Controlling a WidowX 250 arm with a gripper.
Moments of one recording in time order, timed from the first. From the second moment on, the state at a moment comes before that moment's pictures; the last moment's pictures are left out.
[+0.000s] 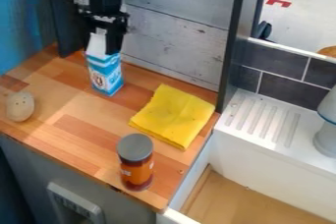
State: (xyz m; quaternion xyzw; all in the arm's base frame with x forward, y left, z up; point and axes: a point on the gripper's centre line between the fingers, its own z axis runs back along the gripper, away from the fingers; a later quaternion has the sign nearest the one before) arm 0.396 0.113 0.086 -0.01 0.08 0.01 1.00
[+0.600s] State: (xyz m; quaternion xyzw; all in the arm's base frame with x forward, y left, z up) arm 0.387 0.105 0.077 0.00 0.09 0.02 1.00
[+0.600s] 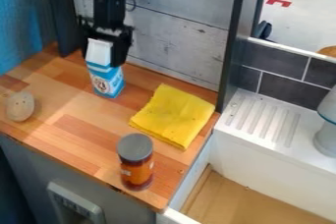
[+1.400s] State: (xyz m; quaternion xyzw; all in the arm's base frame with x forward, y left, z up) arm 0.300 0.119 0.140 0.05 0.06 0.00 1.00
